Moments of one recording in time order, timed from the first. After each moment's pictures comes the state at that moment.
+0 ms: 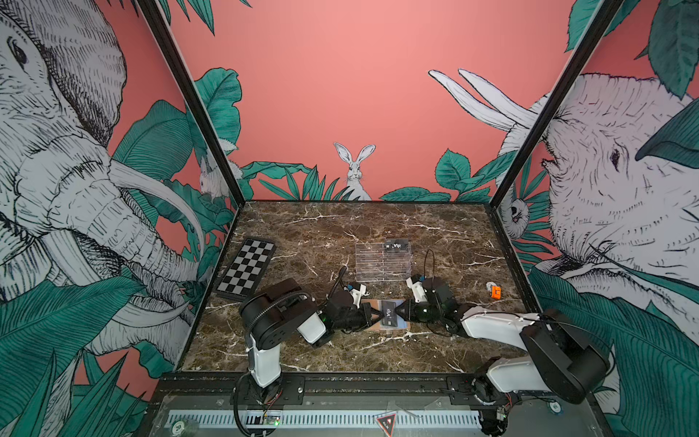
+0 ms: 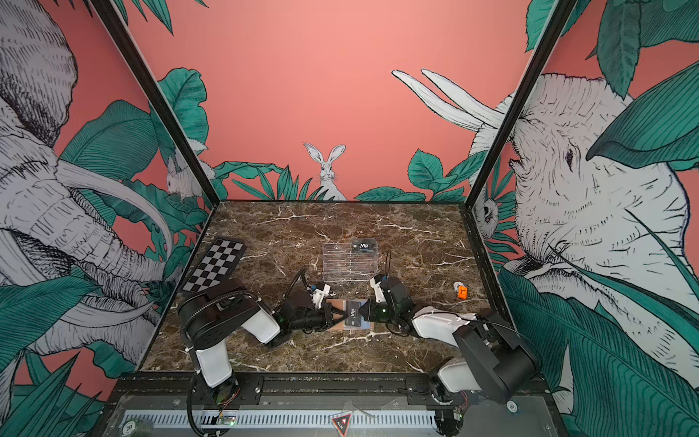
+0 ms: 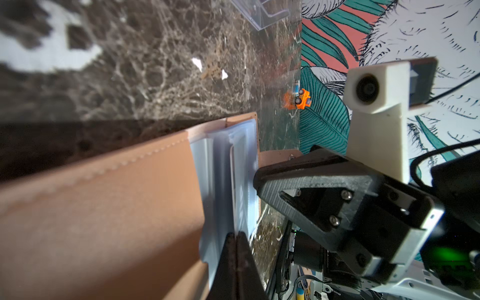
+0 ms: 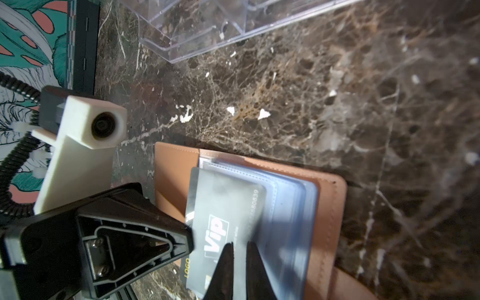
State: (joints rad) left arm -0.88 1.84 0.40 1.01 0.43 -1.19; right arm 0.60 1.38 0.41 0.17 -0.39 0.68
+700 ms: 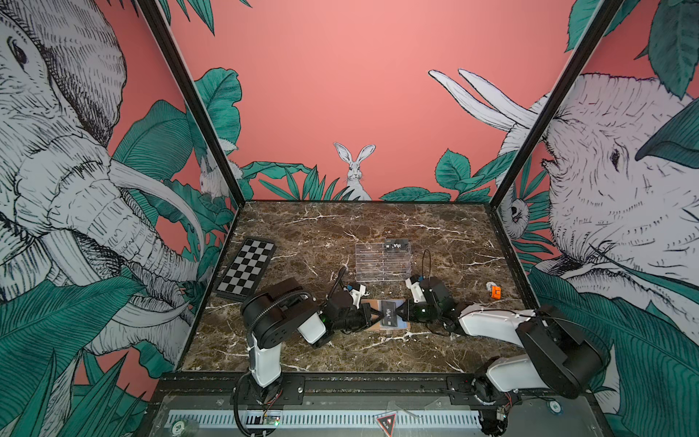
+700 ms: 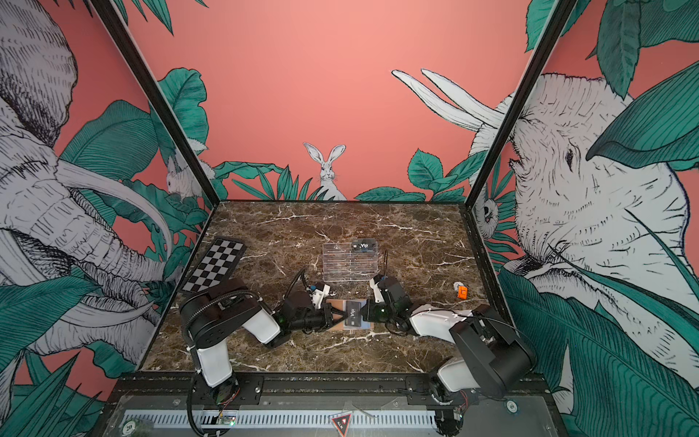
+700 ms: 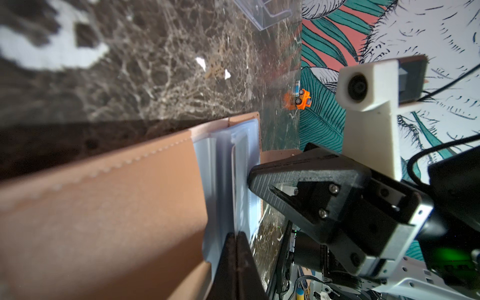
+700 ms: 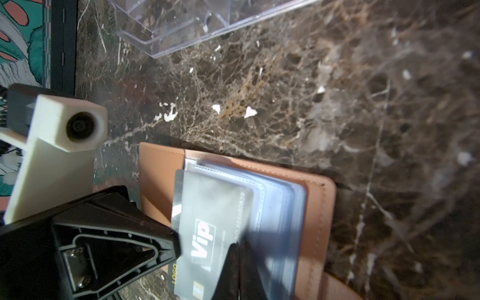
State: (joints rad) left arm -0.88 1.85 0.39 1.02 0.43 -1.19; right arm 0.61 1.41 0.43 0.12 -0.36 0.66
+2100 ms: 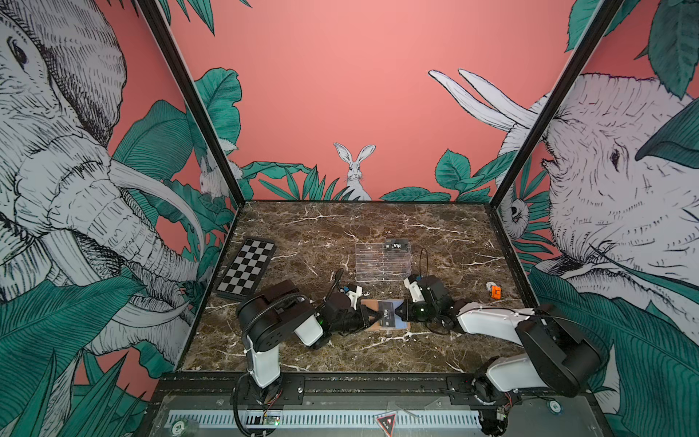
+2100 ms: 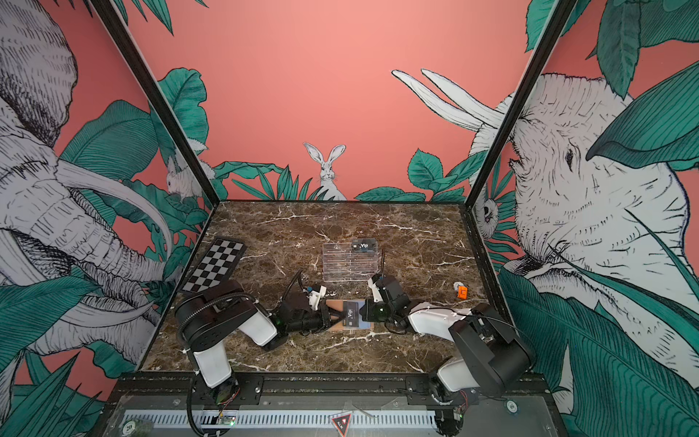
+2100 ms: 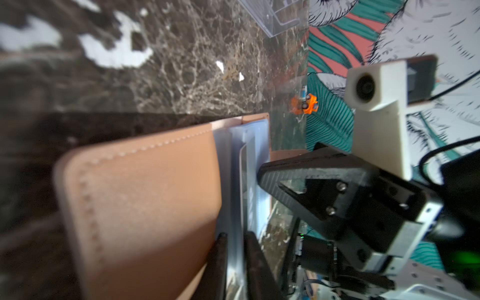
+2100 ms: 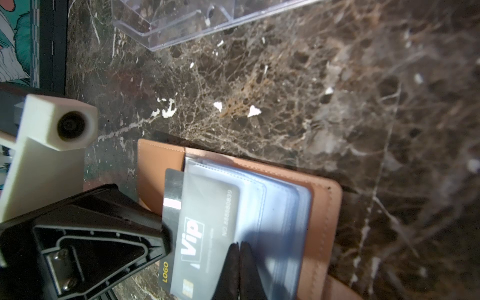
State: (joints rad) left arm -0.88 1.82 0.35 1.00 0.38 -1.19; right arm 0.61 1.42 0.46 0.07 -0.34 0.63
